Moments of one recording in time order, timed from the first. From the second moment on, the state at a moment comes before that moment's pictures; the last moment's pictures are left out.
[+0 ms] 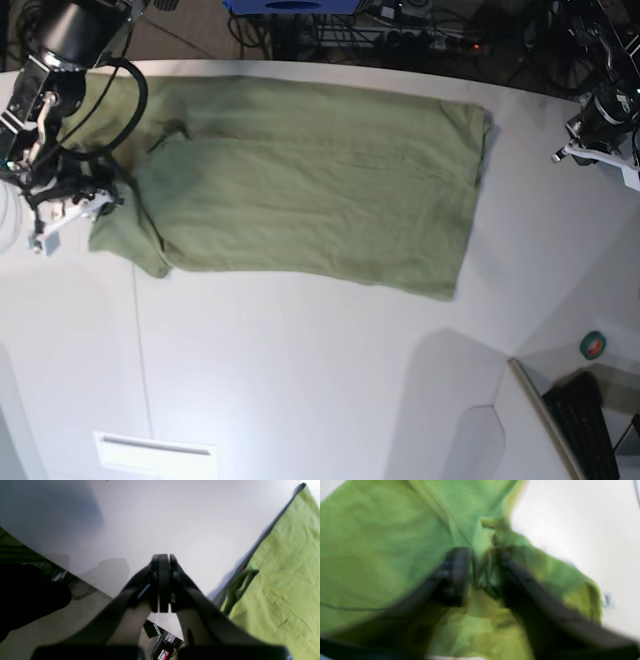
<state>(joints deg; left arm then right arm) 18.9 -11.9 -42.6 93.4 -26.2 -9.0 50.5 -1.6 -2.1 37.1 87.3 11.7 20.5 -63.7</state>
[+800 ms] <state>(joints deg) 19.2 -11.9 -42.7 93.4 -26.1 -9.0 50.5 24.5 14.5 19.6 42.4 10.0 8.7 -58.8</state>
